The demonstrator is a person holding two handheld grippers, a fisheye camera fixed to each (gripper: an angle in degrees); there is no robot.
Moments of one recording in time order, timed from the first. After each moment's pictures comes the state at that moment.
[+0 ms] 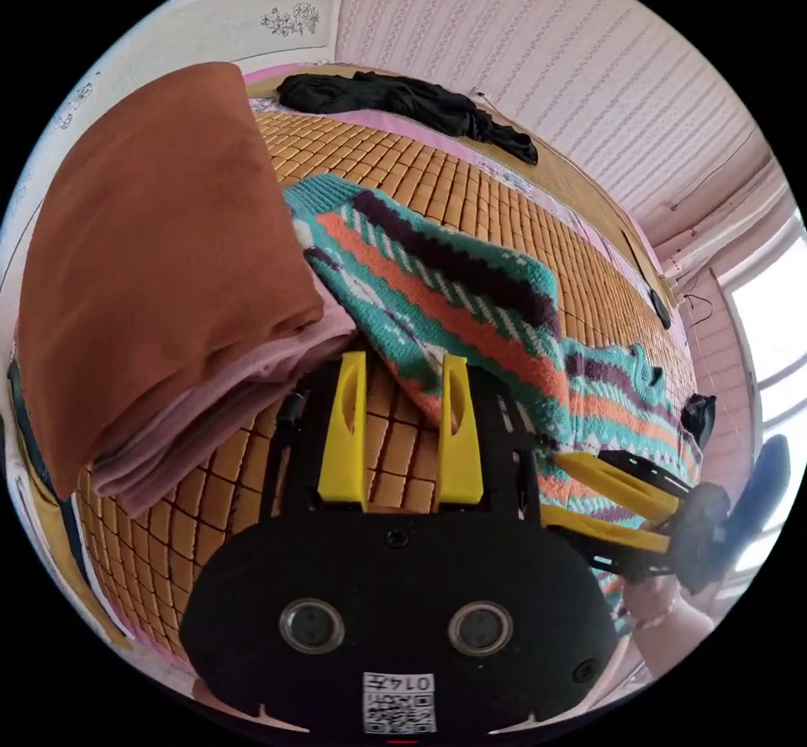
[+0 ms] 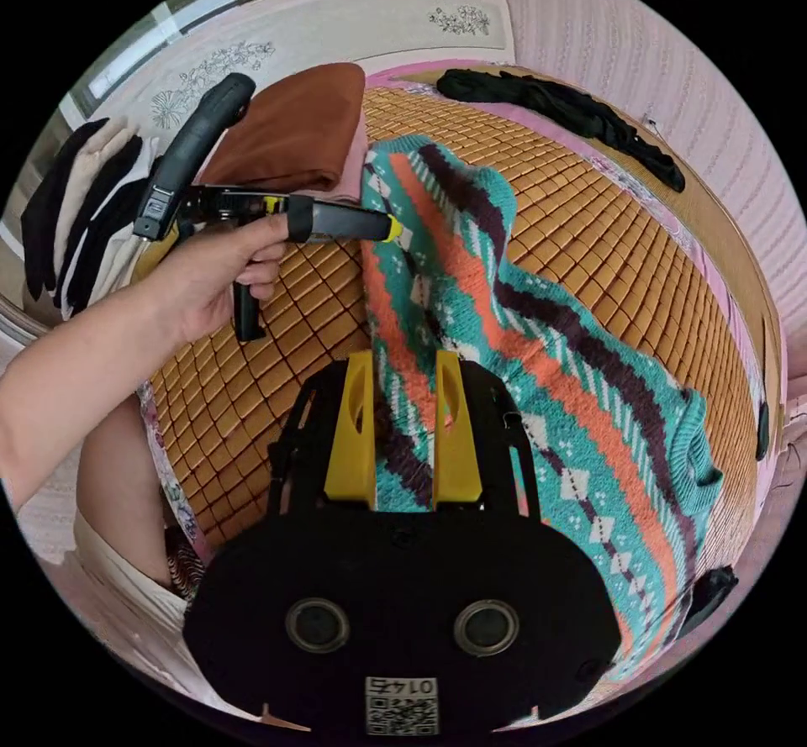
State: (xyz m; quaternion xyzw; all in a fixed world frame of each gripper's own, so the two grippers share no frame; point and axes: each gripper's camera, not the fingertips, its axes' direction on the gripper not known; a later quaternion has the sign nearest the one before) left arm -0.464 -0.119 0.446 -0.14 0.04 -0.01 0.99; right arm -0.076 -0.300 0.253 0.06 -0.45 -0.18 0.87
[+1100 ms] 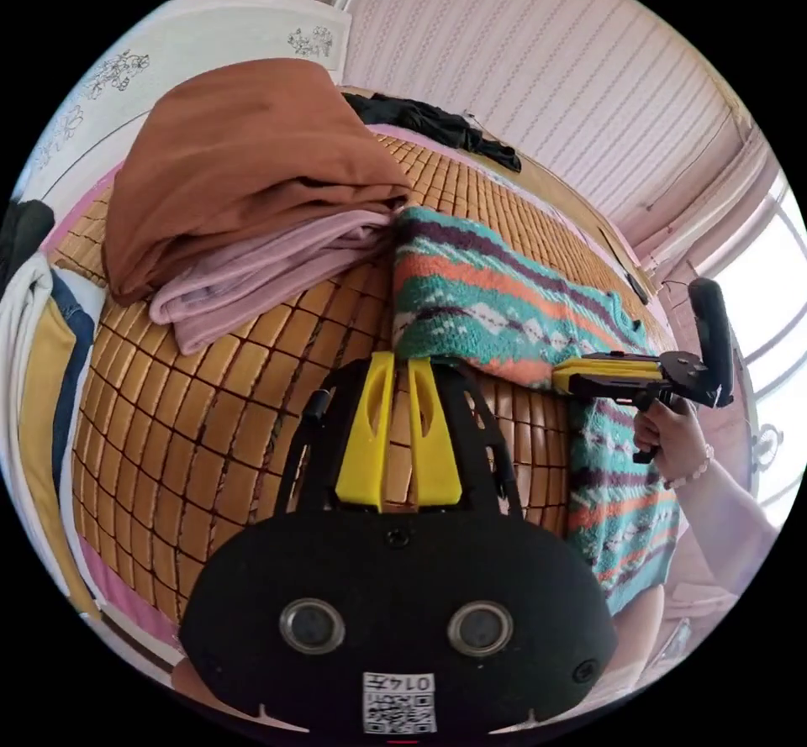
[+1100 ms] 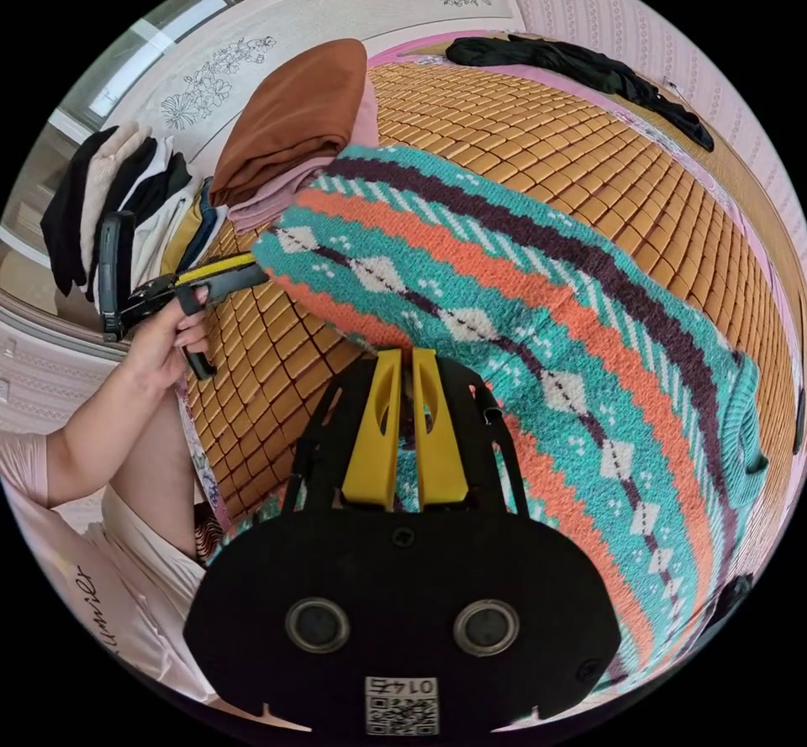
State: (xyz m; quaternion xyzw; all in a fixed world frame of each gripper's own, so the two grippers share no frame) left arm -0.565 -0.002 0.313 -0.09 0.06 -0.06 0.99; right arm -0.230 -0.196 0.394 0.02 -0.54 -0.18 0.82
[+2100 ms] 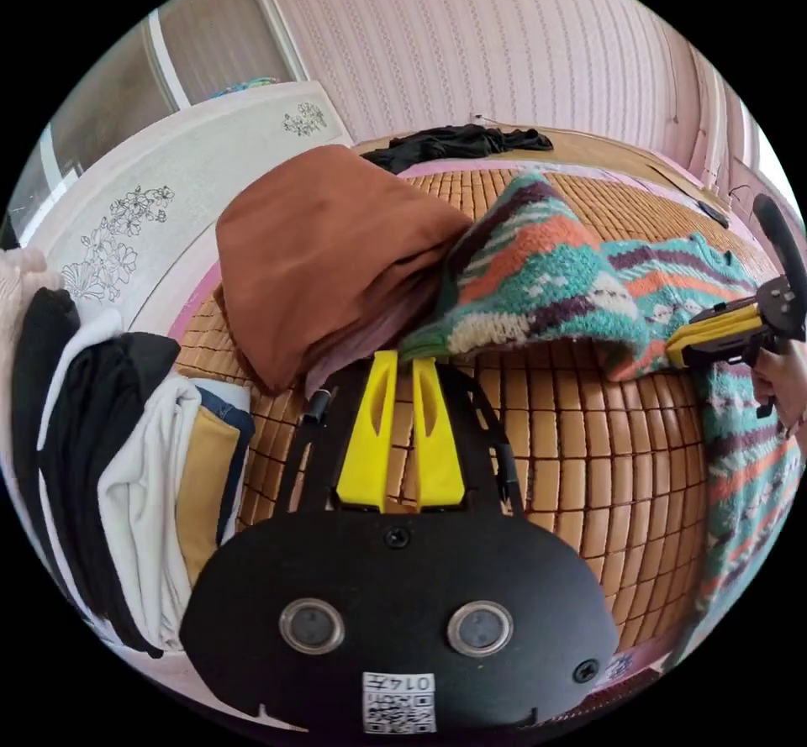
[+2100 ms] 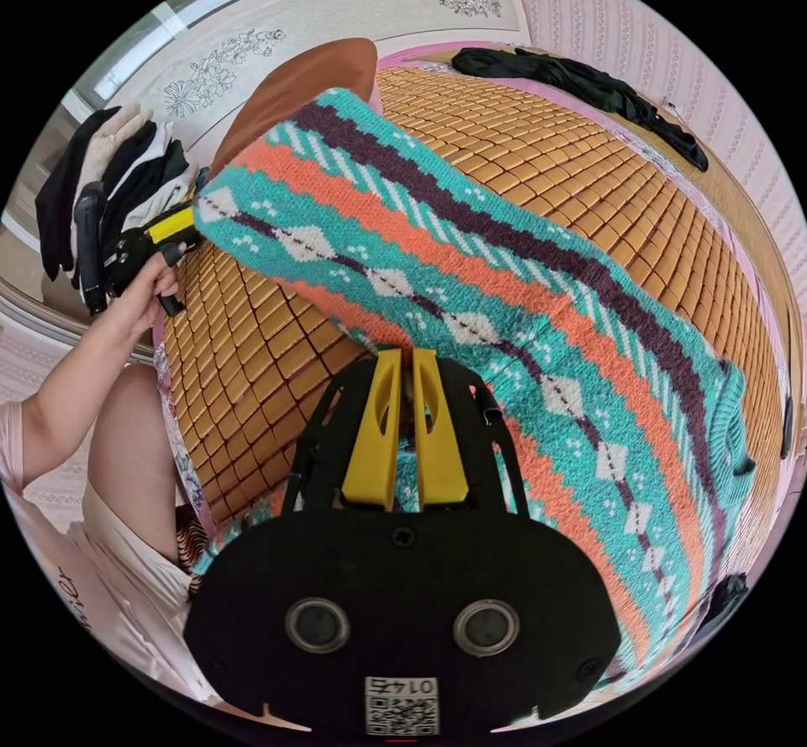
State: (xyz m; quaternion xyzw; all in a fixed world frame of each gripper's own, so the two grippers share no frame) left arm -0.534 0.040 0.284 0.07 -0.20 0.14 0.97; right arm -0.259 -0.187 0.395 0.04 -0.52 -0.18 0.83
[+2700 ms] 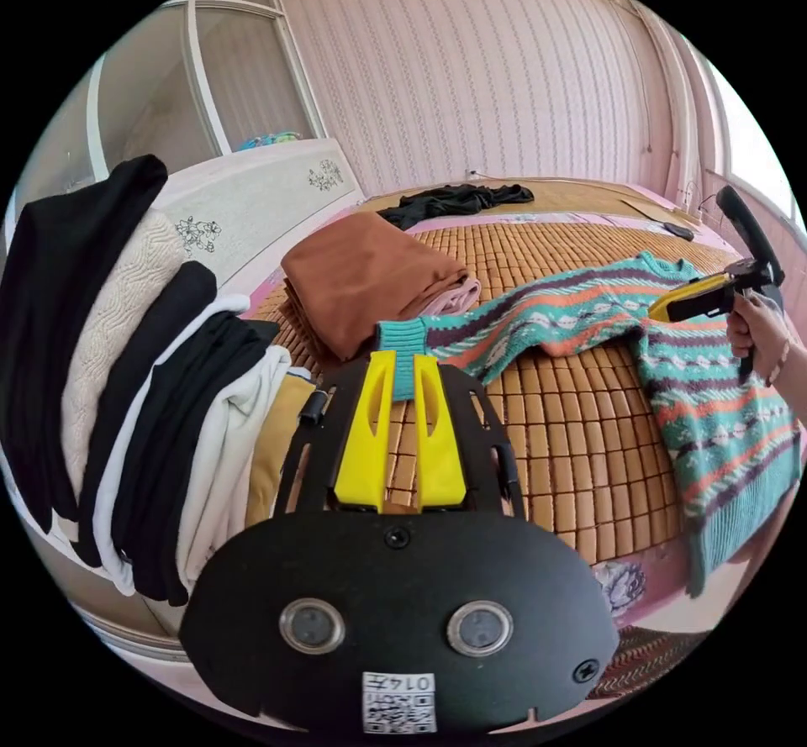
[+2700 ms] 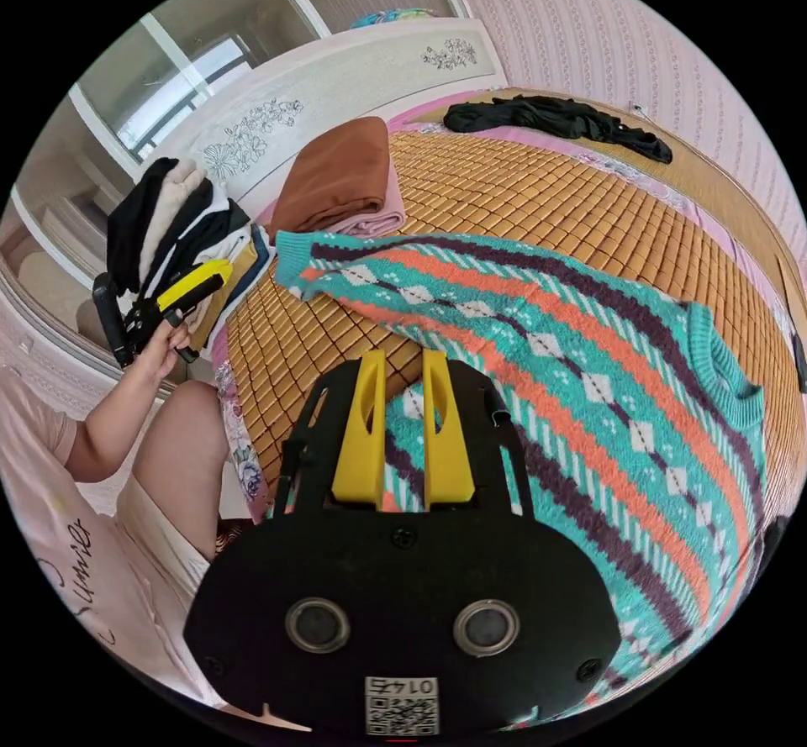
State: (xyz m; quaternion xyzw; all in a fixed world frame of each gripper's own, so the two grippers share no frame) left arm -0.562 0.102 0.241 0.05 -0.14 0.16 0.98; right arm -0.122 -0.139 0.334 0.10 -0.57 -0.08 0.81
